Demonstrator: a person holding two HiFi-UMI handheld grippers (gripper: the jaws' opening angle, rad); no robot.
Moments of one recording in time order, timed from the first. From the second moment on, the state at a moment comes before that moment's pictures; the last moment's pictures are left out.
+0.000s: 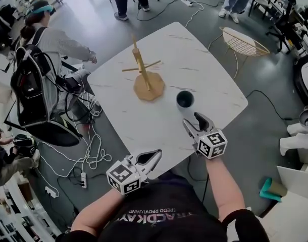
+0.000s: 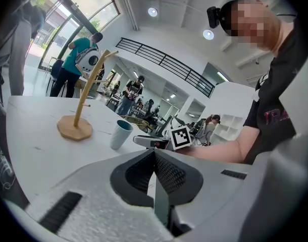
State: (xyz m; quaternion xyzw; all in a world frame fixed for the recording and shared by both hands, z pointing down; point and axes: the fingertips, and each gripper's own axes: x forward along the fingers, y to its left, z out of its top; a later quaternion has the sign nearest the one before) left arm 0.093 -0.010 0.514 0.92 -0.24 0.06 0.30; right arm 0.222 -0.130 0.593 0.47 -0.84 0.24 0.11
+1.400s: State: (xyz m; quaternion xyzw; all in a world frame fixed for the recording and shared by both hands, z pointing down) left arm 0.069 -0.010 0.536 0.90 -0.28 0.08 0.33; right arm 0.191 -0.218 0.673 0.39 -0.88 0.12 0.26
